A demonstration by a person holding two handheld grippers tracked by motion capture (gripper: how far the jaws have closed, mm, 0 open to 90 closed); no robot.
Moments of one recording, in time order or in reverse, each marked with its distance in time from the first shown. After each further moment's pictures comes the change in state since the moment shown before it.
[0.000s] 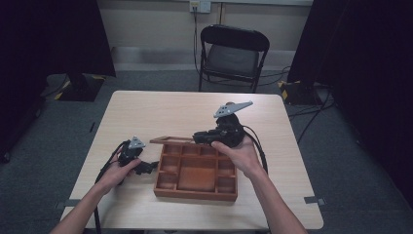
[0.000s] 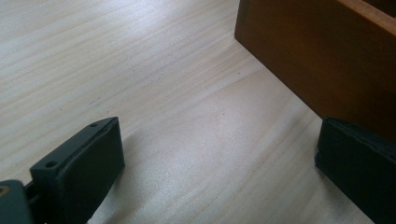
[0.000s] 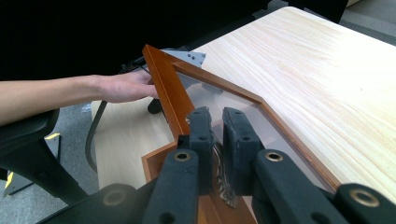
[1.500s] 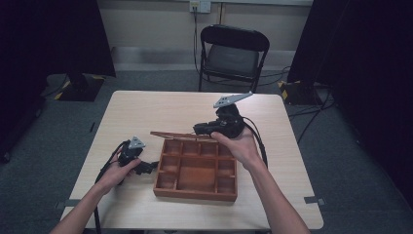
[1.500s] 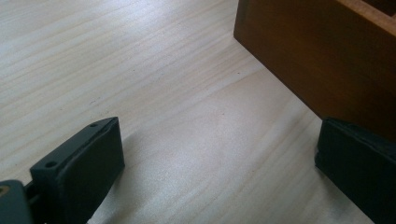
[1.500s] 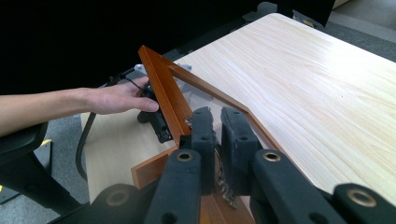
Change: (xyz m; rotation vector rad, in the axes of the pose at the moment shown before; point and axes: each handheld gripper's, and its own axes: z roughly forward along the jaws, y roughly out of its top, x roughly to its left) left arm 0.000 0.000 0.000 0.001 0.001 0.000; right arm -0.009 0.019 -0.002 -0.001 -0.035 0.013
